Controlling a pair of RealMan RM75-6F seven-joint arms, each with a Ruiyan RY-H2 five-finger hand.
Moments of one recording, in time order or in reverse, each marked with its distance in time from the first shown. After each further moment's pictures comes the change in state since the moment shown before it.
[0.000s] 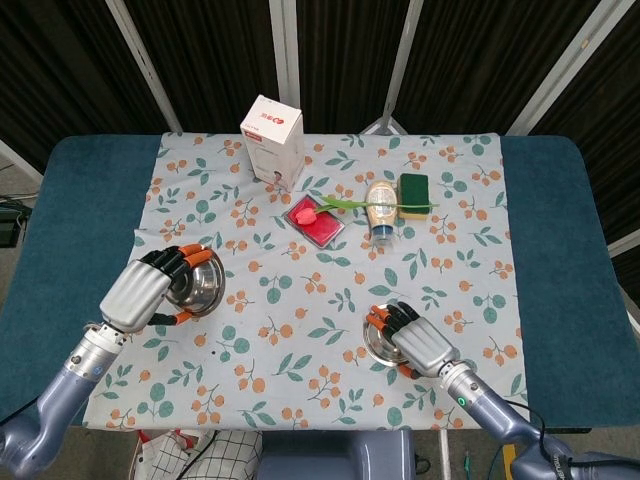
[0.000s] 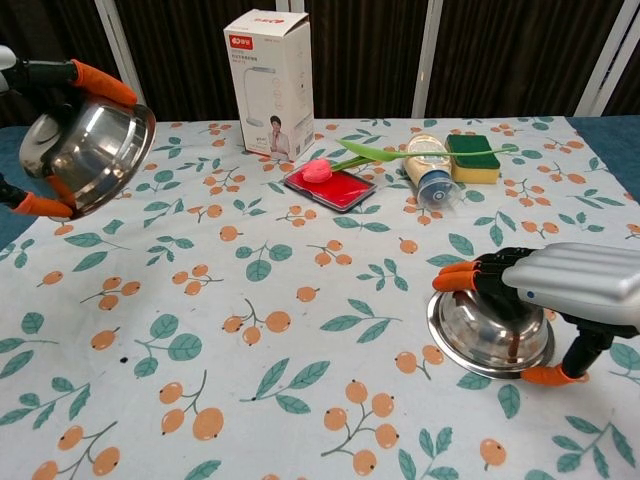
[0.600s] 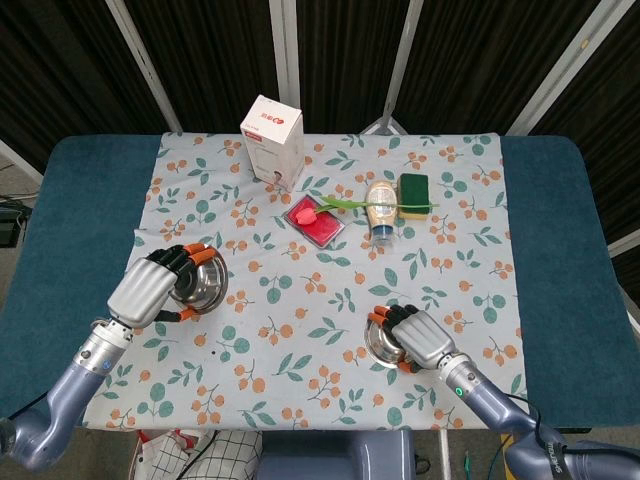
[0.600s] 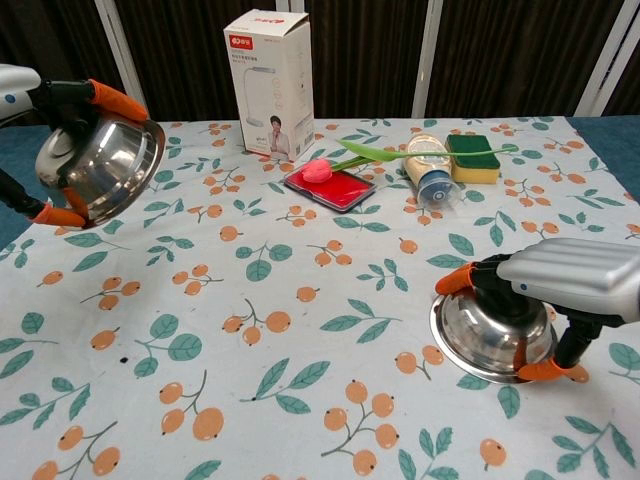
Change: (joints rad) left arm -0.018 -0.045 -0.010 0.047 -0.033 -0.040 0.023; right arm 0.048 -0.006 -0.001 0.029 0.108 -0.052 -0.022
